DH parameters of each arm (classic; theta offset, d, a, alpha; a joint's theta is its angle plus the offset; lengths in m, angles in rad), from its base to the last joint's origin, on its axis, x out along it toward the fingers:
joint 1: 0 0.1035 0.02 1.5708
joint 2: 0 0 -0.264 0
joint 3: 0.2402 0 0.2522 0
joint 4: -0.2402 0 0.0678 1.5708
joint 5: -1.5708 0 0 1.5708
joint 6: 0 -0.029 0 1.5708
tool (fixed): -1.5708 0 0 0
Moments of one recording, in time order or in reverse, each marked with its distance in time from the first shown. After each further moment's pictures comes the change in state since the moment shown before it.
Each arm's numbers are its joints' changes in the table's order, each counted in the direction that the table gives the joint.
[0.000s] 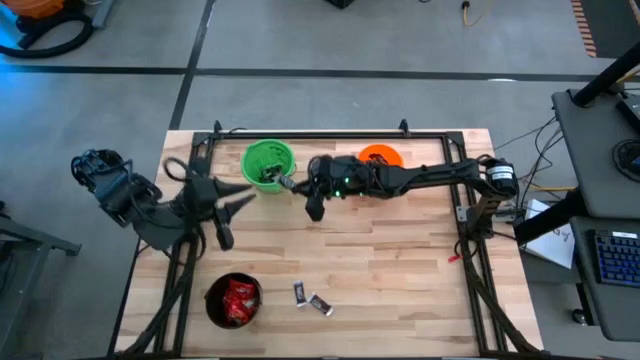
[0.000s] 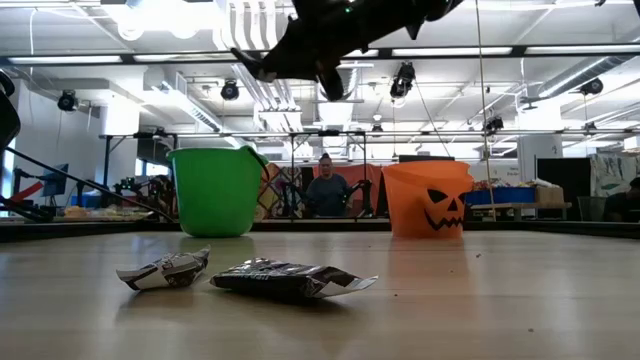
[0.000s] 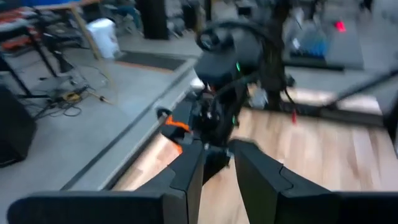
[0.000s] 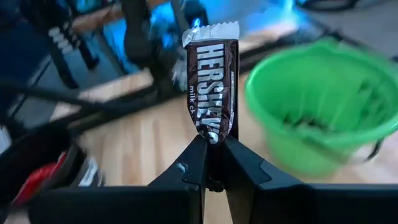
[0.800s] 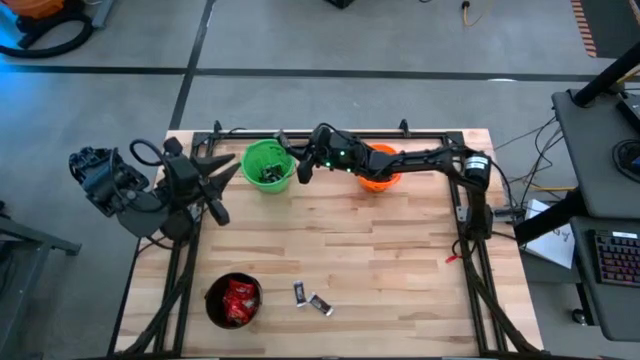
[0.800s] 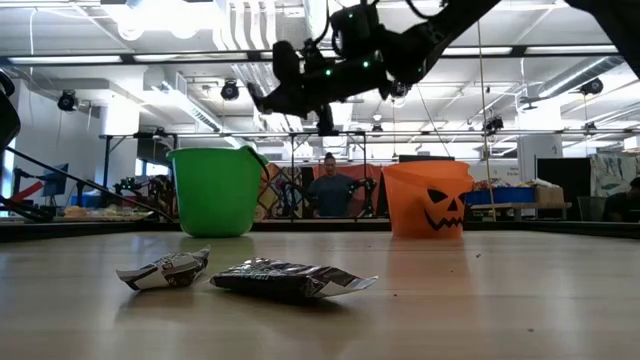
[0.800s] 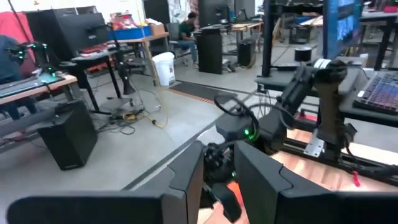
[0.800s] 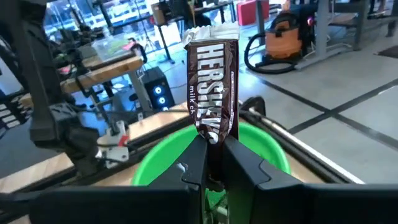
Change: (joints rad) left arm 0.001 -0.006 0.114 -0.003 -0.283 -0.045; right arm -0.214 -0.174 0.002 0.426 0.005 0.040
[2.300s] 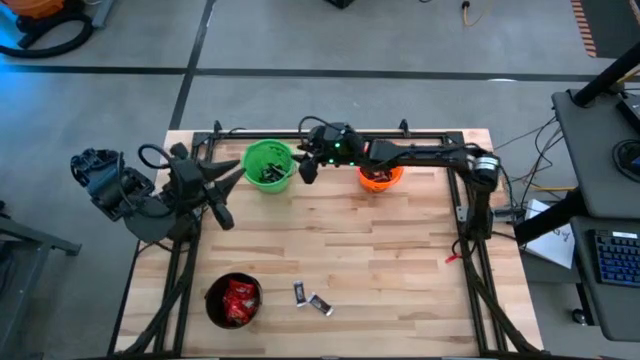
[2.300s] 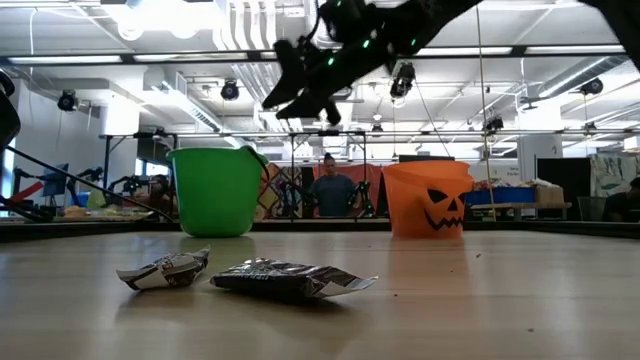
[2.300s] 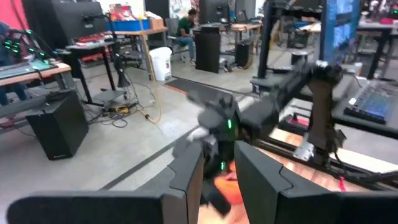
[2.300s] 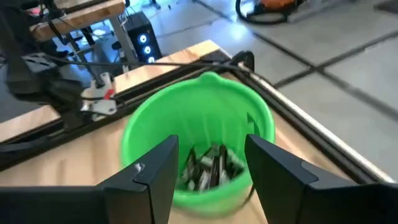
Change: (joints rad) left arm 0.000 -0.018 -0.001 -0.001 0.008 0.090; right arm -0.001 0.036 0.132 -0.412 -0.004 0.033
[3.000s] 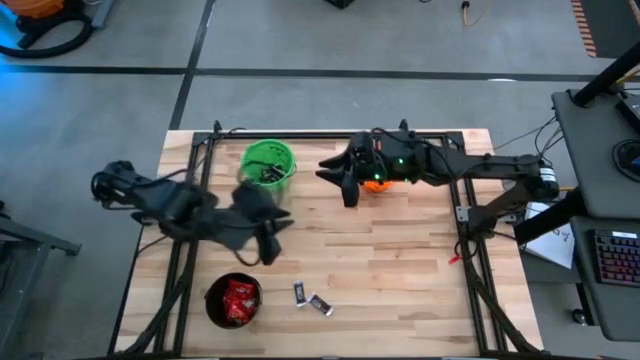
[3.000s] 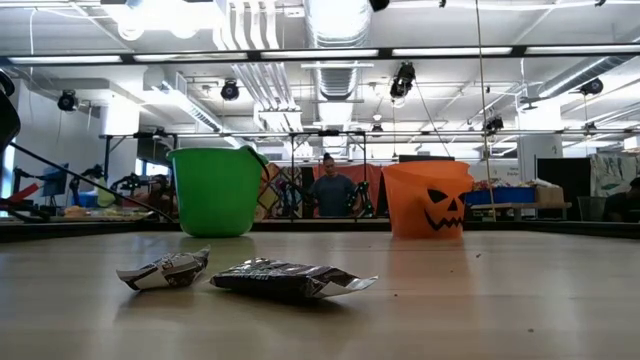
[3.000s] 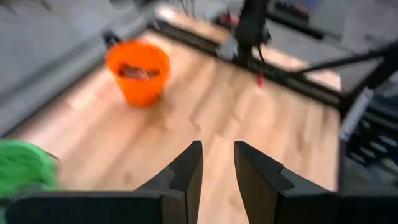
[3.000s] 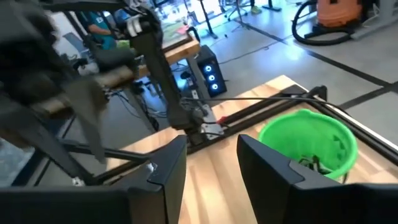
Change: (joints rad) left arm 0.185 -0.200 -0.001 -0.021 0.647 0.218; right arm 0.240 0.443 0.000 -0.294 0.034 -0.177
